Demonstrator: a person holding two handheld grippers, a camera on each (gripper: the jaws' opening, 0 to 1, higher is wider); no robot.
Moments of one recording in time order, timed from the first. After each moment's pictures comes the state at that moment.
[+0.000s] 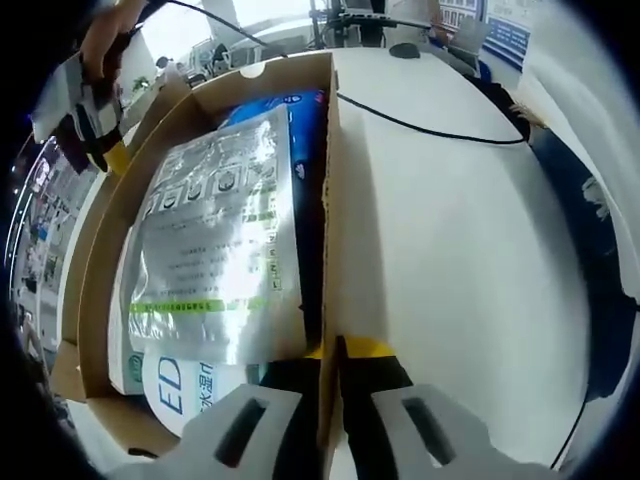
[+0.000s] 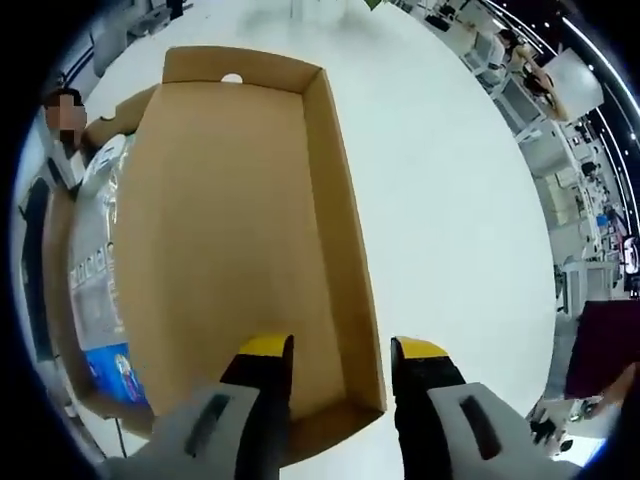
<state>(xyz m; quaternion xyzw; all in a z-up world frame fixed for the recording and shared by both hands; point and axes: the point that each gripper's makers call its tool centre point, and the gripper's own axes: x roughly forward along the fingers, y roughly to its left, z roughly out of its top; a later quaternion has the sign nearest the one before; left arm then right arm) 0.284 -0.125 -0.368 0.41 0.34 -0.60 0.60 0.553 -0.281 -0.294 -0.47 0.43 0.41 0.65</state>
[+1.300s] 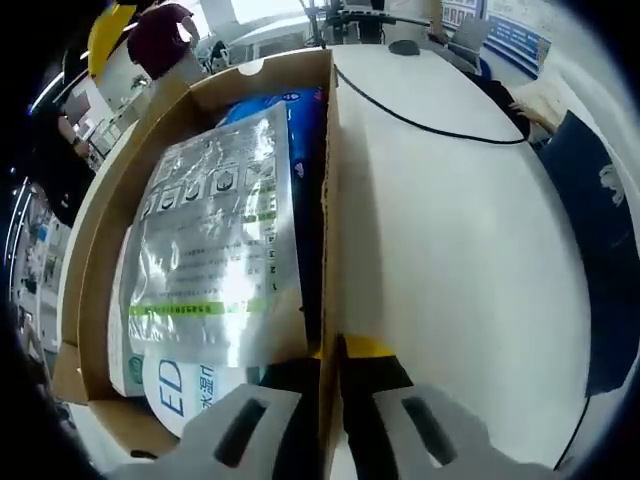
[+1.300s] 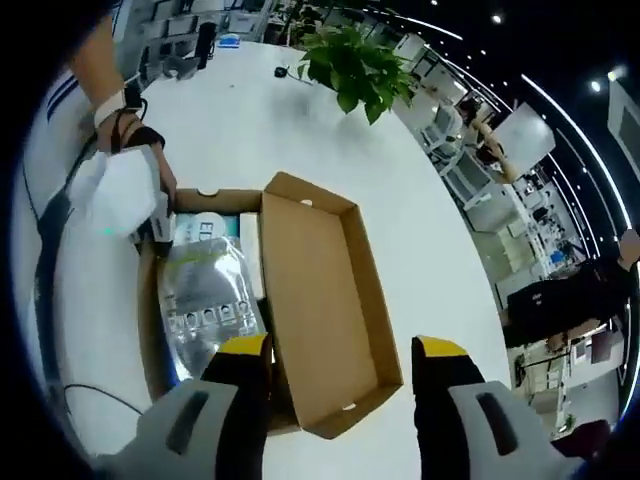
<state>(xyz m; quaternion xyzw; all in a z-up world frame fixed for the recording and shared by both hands) 0.285 -0.129 -0.367 0.41 0.35 -0.60 0.59 0.436 -0.239 -0.183 -0.45 0.27 0.41 0.74</state>
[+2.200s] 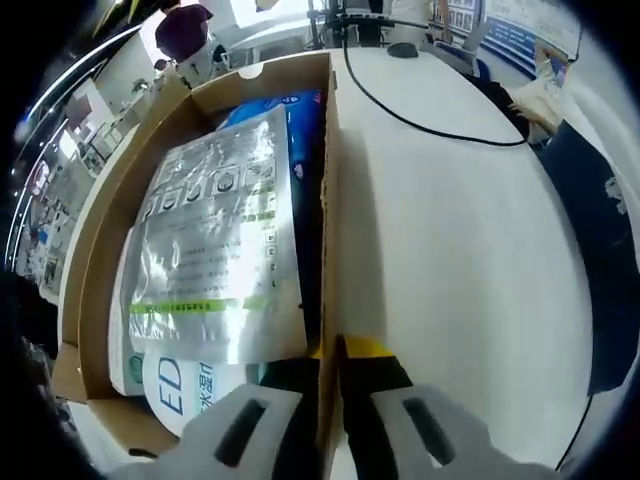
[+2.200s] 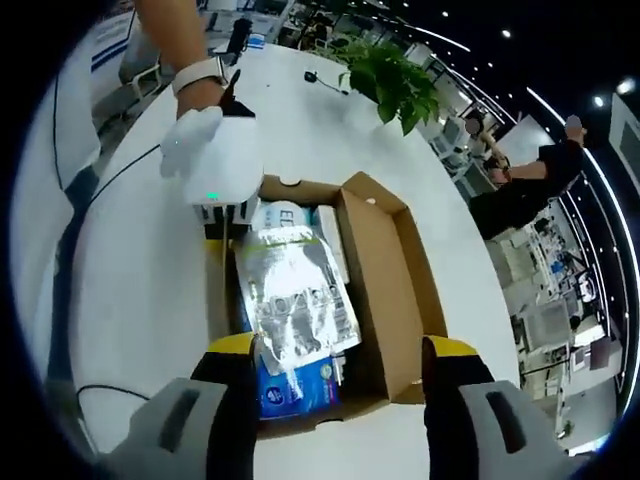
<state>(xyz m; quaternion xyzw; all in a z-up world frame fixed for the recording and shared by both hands) 0.285 -0.126 -0.367 0.41 0.34 -0.60 0.60 0.335 -0.233 -0.211 -0.46 0.25 0.43 0.74</state>
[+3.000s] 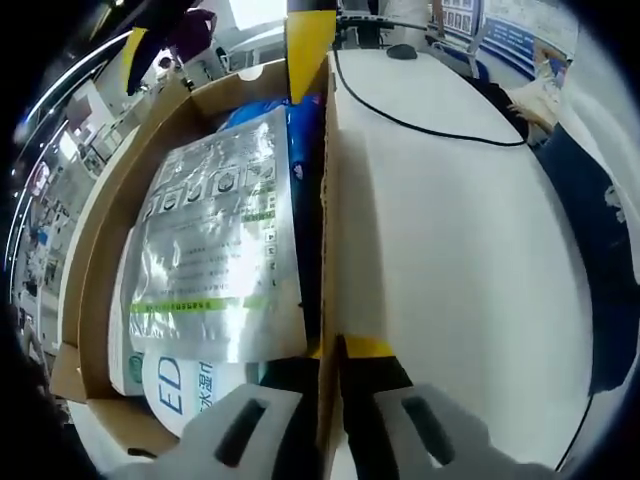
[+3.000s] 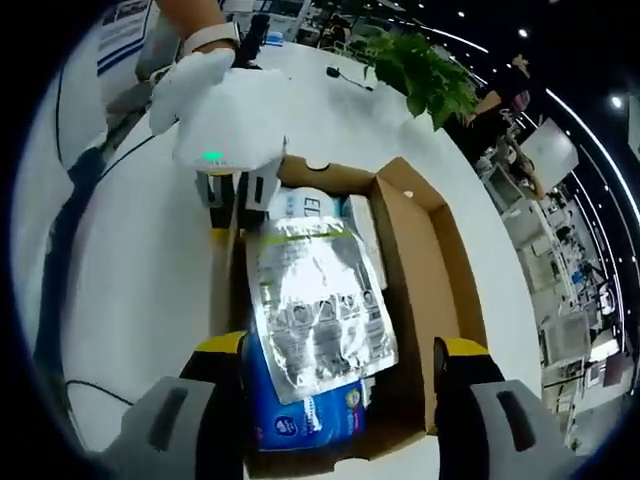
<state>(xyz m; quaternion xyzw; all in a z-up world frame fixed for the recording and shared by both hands) 0.286 -0.126 -0.367 0.41 0.33 -0.60 0.60 0.346 -0.213 -0.268 -0.47 0.26 0.48 0.69</state>
